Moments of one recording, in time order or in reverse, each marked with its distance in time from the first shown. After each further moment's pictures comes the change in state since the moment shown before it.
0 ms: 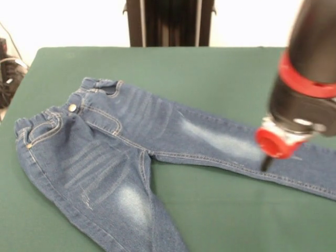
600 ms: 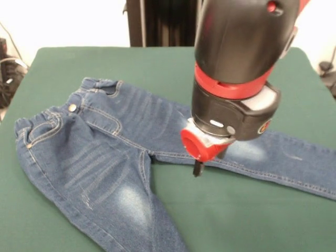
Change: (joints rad) arm -0.103 -0.022 -0.049 0.051 -0.050 0.035 -0.001
